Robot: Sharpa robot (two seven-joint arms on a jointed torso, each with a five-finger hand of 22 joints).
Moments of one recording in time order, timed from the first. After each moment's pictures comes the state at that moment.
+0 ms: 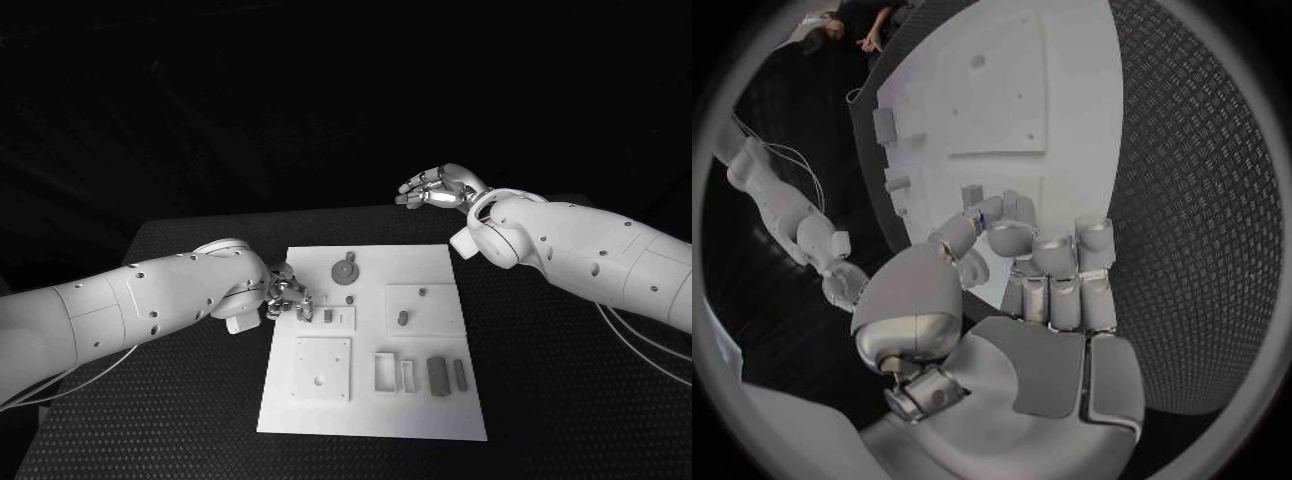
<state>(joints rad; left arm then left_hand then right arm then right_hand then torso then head) 1.31 -0.58 -0.24 1.21 -0.87 0.12 -0.48 0.81 -0.03 0.76 -0.30 0.44 1.07 0.06 0.47 0.75 1.42 -0.12 1.06 0.64 1.26 -0.18 1.36 0.66 0.06 0.99 -0.15 1.09 1.31 1.29 -0.60 -0.06 1.03 -0.63 -0.25 0.18 1.02 -0.15 0.53 -0.22 0.24 0.74 0.19 0.31 0.40 0.97 0.16 0.17 0.07 0.80 0.18 0.34 0.38 0.19 0.58 0.24 0.15 0.94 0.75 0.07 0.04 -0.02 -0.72</state>
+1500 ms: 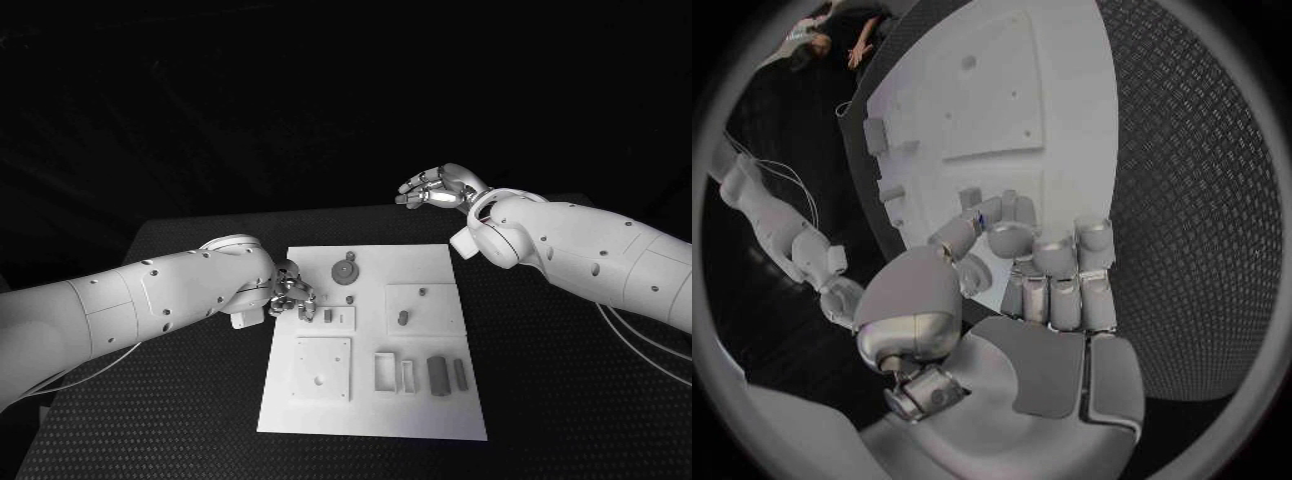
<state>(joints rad) 1.31 -0.54 -0.24 1.19 -0.93 0.16 -0.50 0.78 0.00 0.77 -0.31 0.47 1.07 0.06 0.51 0.75 1.42 -0.12 1.08 0.64 1.25 -0.18 1.37 0.66 0.06 0.99 -0.15 1.09 1.31 1.29 -0.60 -0.06 1.03 -0.63 -0.25 0.18 1.02 -0.15 0.53 -0.22 0.24 0.74 0.19 0.31 0.40 0.97 0.16 0.17 0.07 0.80 0.18 0.34 0.38 0.19 0.58 0.24 0.15 0.94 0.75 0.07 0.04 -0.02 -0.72</state>
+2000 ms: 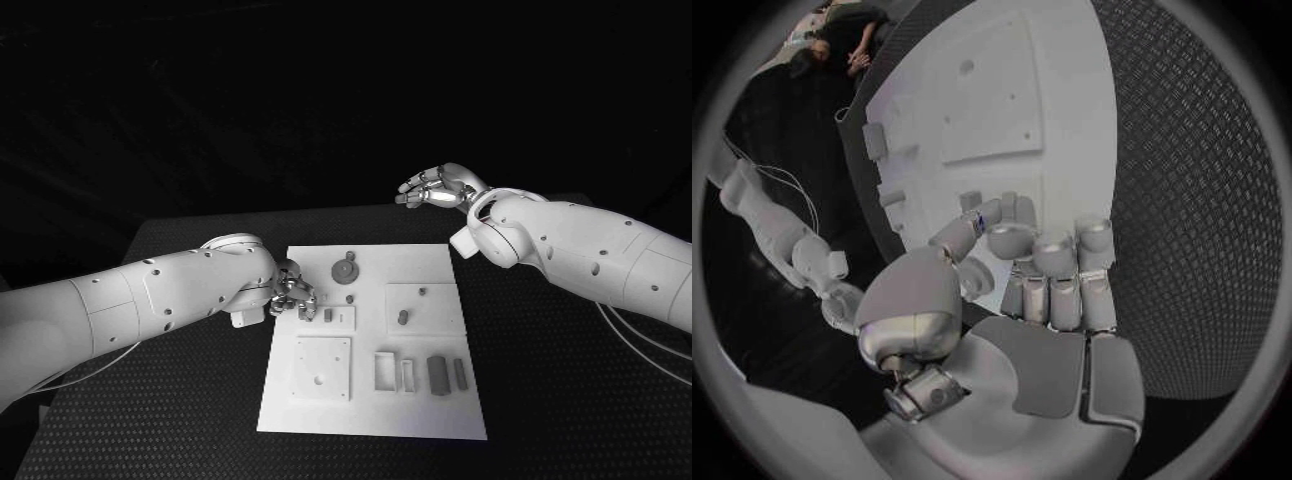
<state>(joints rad) 1.32 -0.53 -0.24 1.18 -0.95 0.18 -0.50 0.76 0.01 0.77 -0.31 0.47 1.07 0.06 0.51 0.75 1.42 -0.12 1.09 0.64 1.25 -0.18 1.37 0.66 0.06 0.99 -0.15 1.10 1.31 1.29 -0.60 -0.06 1.03 -0.63 -0.25 0.18 1.02 -0.15 0.53 -0.22 0.24 0.74 0.19 0.31 0.40 0.97 0.17 0.17 0.07 0.80 0.18 0.34 0.38 0.19 0.58 0.24 0.15 0.95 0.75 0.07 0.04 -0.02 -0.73</state>
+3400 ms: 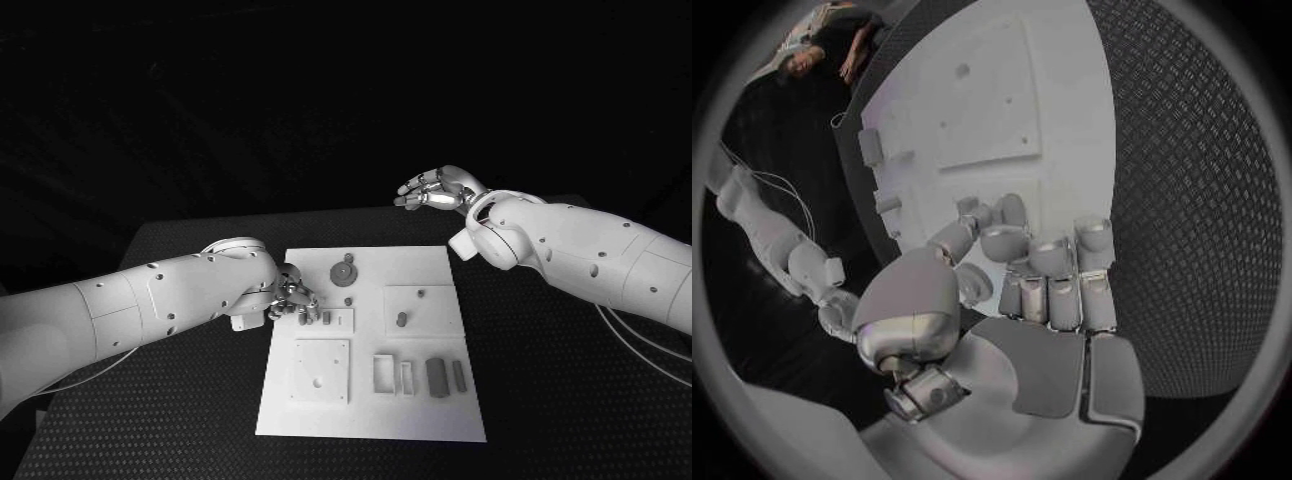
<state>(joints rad) 1.31 -0.52 -0.24 1.18 -0.96 0.20 -0.52 0.75 -0.09 0.65 -0.19 0.24 1.13 0.00 0.52 0.68 1.41 -0.11 1.10 0.61 1.25 -0.20 1.37 0.65 0.06 0.99 -0.15 1.10 1.31 1.29 -0.61 -0.06 1.04 -0.63 -0.25 0.18 1.02 -0.15 0.52 -0.22 0.26 0.74 0.19 0.31 0.40 0.98 0.16 0.16 0.07 0.79 0.18 0.34 0.37 0.19 0.58 0.24 0.14 0.95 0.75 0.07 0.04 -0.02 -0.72</state>
